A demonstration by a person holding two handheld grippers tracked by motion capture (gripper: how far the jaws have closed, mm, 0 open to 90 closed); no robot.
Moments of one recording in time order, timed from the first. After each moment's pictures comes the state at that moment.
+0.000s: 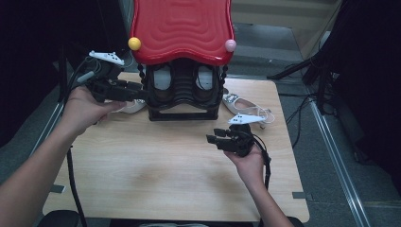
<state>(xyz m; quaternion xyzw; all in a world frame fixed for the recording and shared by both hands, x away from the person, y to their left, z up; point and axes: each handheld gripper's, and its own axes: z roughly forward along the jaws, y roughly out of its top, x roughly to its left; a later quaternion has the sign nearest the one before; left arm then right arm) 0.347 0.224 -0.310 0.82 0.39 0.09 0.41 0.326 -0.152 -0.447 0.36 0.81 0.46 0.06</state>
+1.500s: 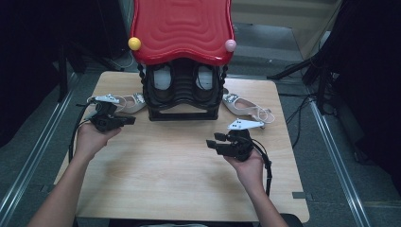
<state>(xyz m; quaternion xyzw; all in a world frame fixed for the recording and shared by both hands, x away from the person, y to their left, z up) 0.373 0.277 -0.471 0.79 0.47 0.08 0.38 0.320 -0.155 -0.463 0.36 0.81 0.46 0.07</state>
